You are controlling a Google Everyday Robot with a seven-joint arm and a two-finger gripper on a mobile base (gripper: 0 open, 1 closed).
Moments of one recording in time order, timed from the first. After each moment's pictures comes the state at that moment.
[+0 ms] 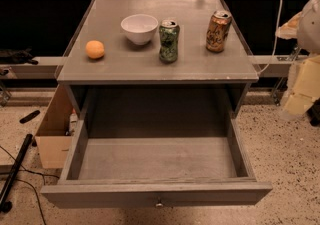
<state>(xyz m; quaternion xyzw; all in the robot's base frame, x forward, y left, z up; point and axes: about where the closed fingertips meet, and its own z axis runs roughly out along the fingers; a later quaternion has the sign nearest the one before) 0.438 -0.217 0.976 -0.60 0.78 -0.03 0.16</state>
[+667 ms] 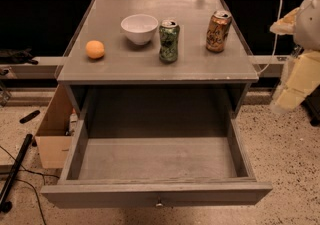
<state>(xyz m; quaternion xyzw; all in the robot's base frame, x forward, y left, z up) 0.449 -0.208 0.979 -0.60 0.77 -0.02 0.19</state>
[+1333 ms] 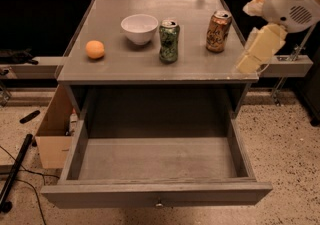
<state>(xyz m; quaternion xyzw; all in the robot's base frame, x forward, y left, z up) 0.523 -0.166 0.987 -0.58 0.76 0.05 0.29</state>
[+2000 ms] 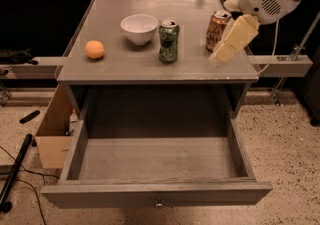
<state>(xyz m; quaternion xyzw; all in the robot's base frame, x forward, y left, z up) 0.558 -0.131 0.985 -0.57 0.76 0.09 0.30</state>
